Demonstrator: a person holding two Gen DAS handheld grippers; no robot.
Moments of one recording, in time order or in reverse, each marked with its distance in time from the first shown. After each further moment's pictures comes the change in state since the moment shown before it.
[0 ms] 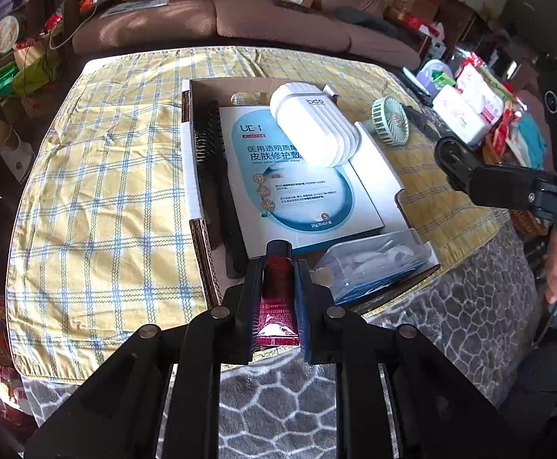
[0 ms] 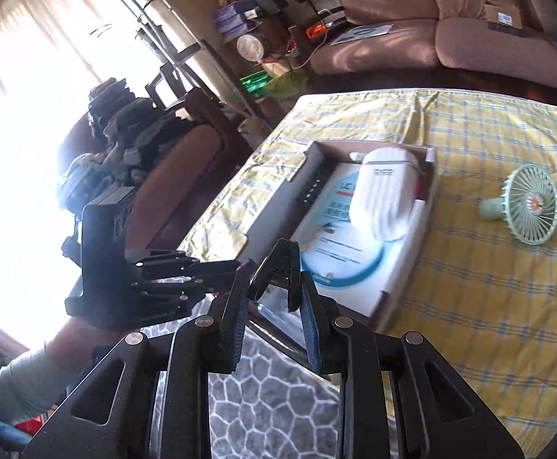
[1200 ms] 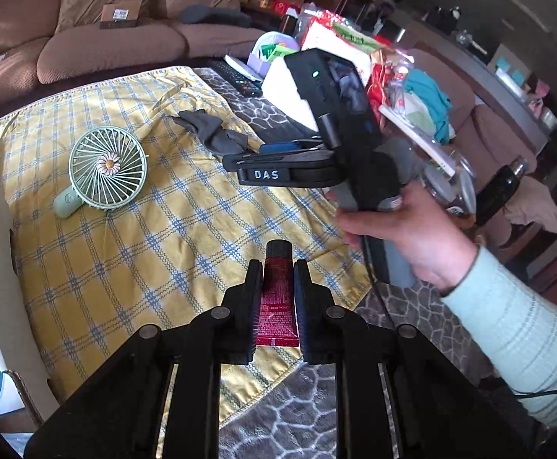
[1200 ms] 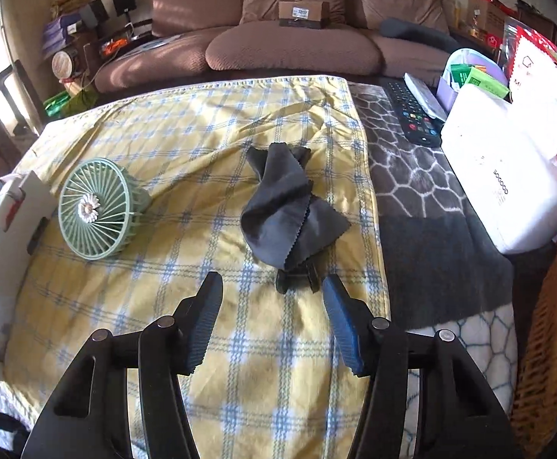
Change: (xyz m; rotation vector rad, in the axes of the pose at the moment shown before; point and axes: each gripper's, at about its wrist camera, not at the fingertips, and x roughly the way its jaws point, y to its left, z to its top) left arm 0.102 -0.272 0.066 0.271 -0.035 -0.362; right arm -0.102 -0.296 -0.025 0.141 -0.049 -0.718
